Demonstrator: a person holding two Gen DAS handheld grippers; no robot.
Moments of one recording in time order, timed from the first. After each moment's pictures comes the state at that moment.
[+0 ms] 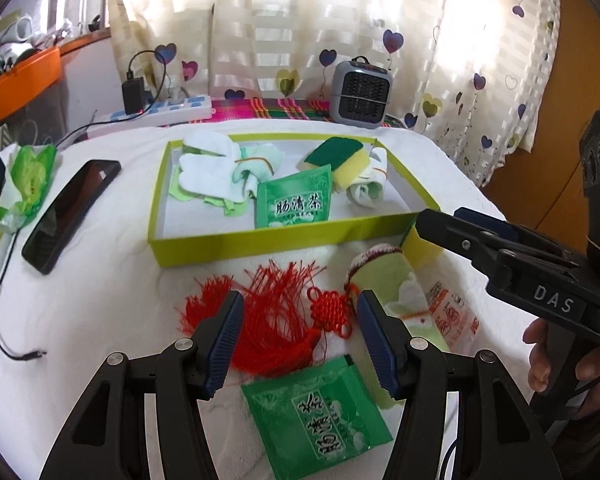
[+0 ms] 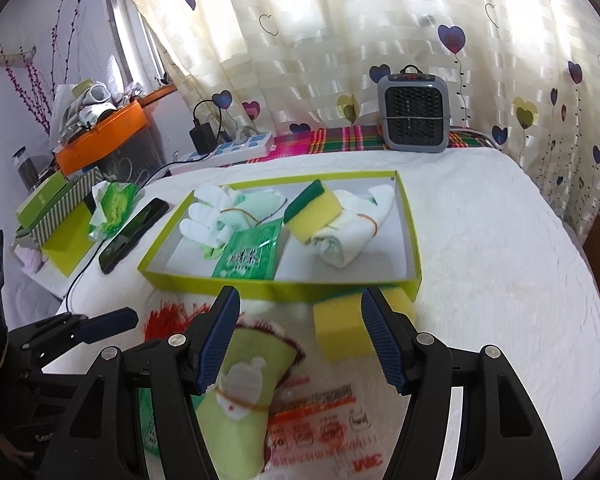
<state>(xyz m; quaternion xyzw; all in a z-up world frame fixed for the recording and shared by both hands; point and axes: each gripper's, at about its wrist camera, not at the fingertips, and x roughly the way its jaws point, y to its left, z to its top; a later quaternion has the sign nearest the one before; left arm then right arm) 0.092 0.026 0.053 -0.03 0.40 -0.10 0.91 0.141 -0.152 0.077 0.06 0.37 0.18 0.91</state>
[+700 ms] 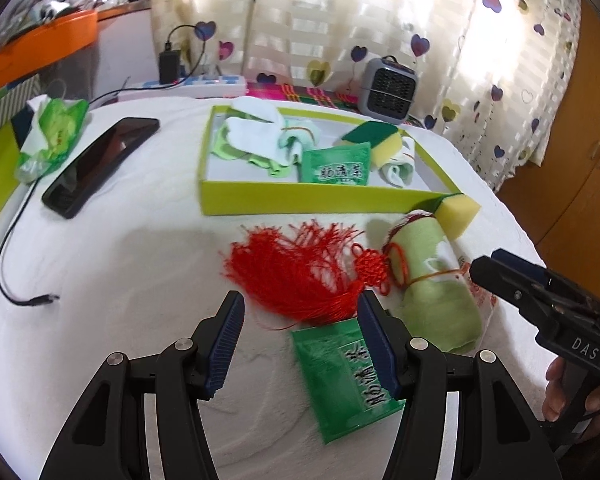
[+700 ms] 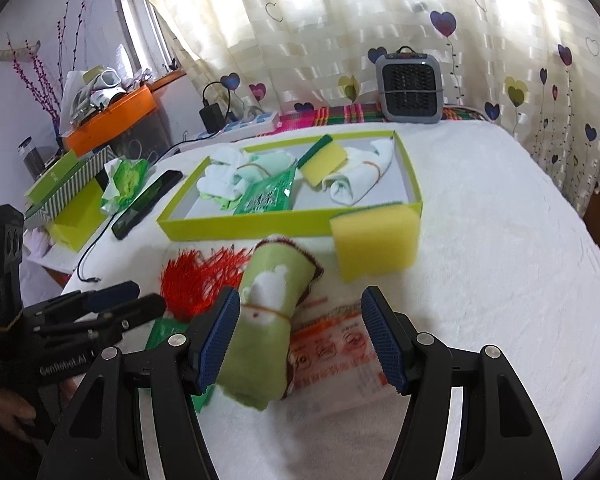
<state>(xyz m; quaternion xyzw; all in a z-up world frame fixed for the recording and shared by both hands) 0.065 0.065 0.033 -0.07 0.41 -0.08 0.91 0.092 -0.149 0.060 0.07 0.38 0.18 0.90</state>
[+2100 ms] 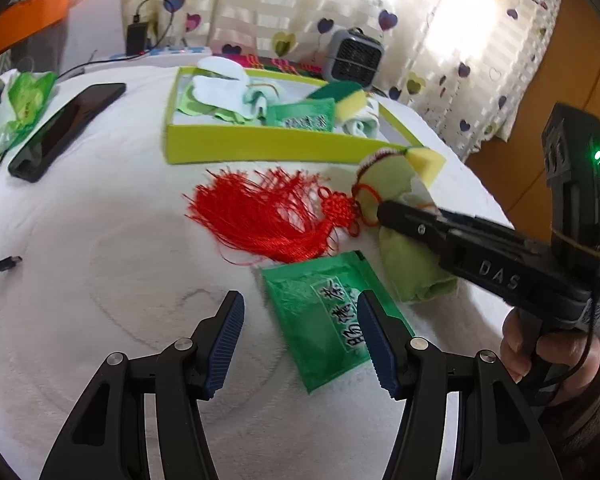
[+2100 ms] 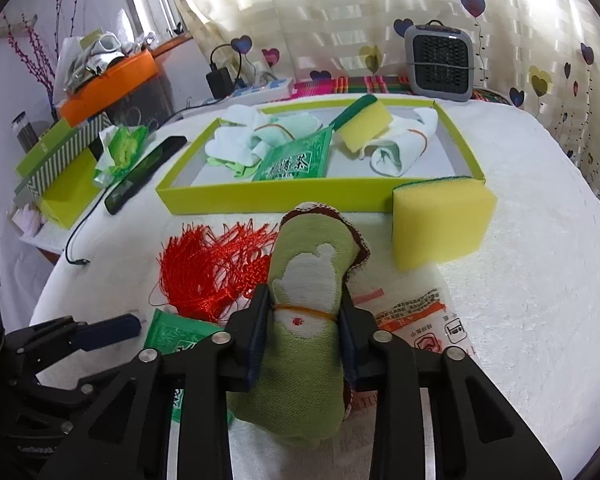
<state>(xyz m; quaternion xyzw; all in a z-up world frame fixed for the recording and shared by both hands) 0.050 0.058 0.012 -0.07 0.44 -0.16 0.88 0.107 -0.109 0.039 0.05 0.42 0.18 0.89</state>
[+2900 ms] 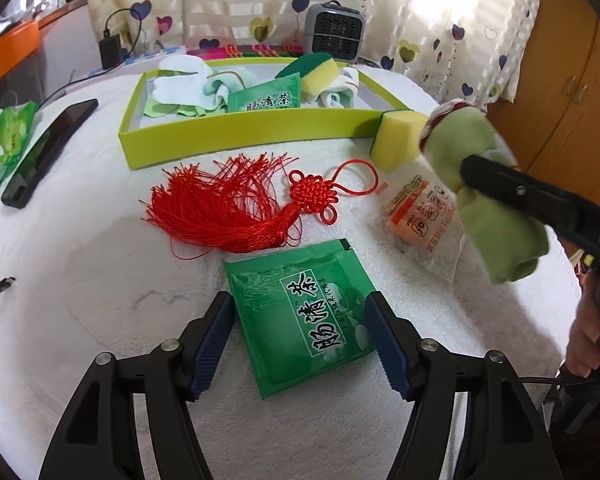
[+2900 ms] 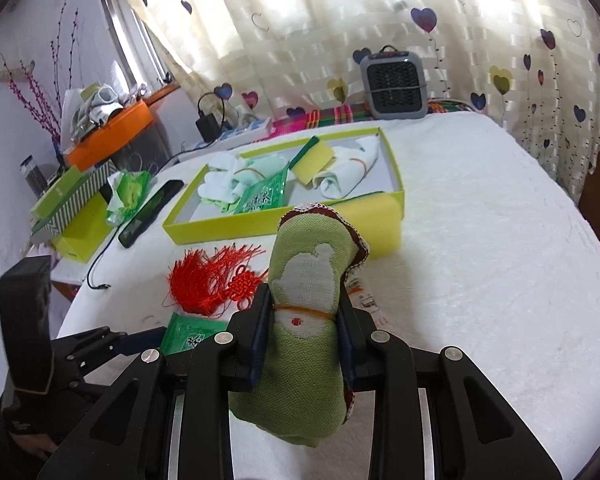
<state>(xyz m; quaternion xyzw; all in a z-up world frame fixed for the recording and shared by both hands) 0.051 0.017 0.009 0.00 0.46 -0.14 0.88 0.075 -0.165 0.067 0.10 0.38 0.17 0.91</state>
